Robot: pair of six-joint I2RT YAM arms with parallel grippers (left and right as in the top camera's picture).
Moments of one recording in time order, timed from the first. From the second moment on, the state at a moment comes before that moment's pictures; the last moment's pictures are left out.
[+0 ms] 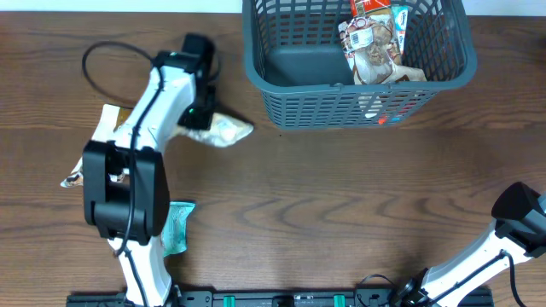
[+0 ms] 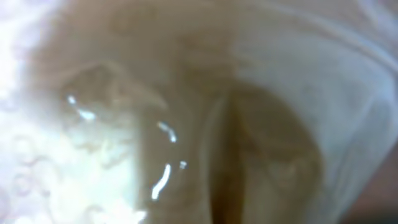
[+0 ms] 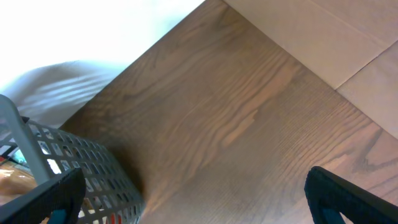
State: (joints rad) left arm -0.23 2.02 1.68 -1.06 -0.08 -1.58; right arm -0.65 2.10 2.87 -1.60 -0.12 0.20
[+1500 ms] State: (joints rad) left arm -0.59 1.79 1.90 -0.45 -0.22 -1.00; right arm -0.65 2.10 2.87 -1.60 -0.12 0.20
